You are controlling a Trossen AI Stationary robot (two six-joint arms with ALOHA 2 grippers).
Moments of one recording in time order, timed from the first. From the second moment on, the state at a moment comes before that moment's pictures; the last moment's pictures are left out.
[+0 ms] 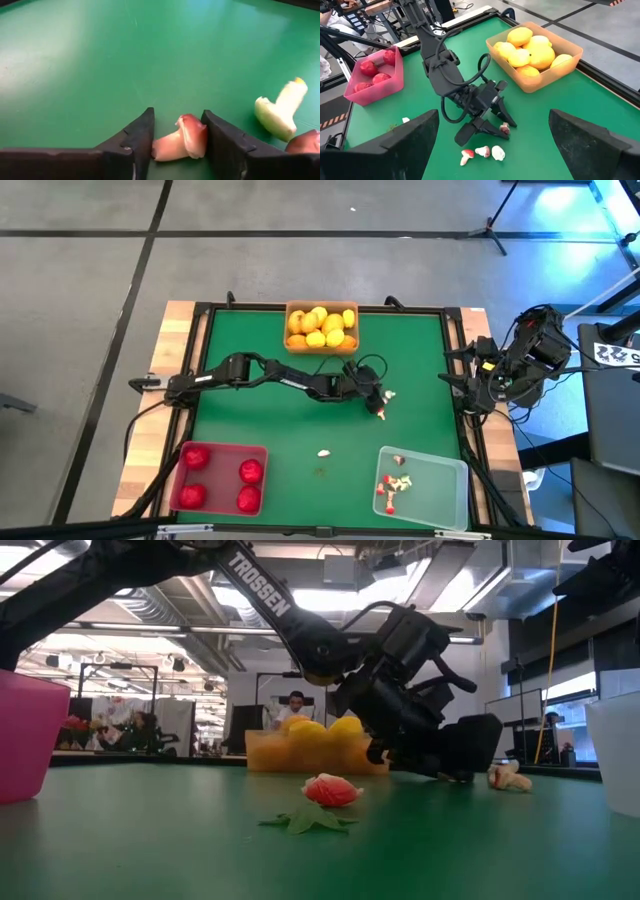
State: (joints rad) left arm 0.02 2.51 1.70 0.17 -0.44 -0.35; right arm 0.96 0.51 0.97 -1.42 0.99 1.17
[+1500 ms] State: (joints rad) left arm -0.22 2.25 1.69 0.42 -0.19 -0.35; right arm 0.96 0.51 0.97 -1.39 1.00 1.23
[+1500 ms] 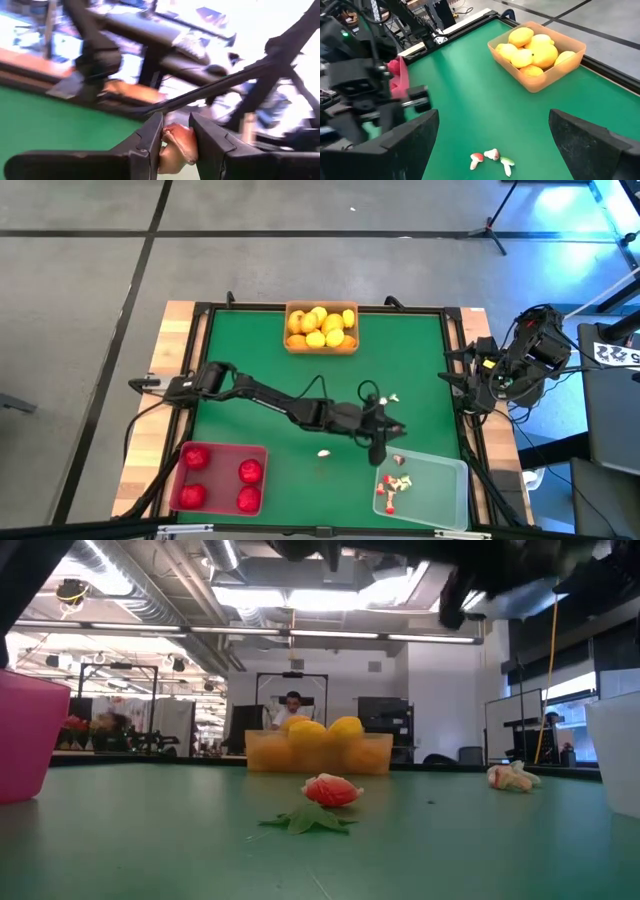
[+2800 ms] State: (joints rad) left arm -0.33 2.59 2.05 0.33 -0.11 -0.31; right arm 0.96 0.52 0.97 -1.38 0.99 1.23
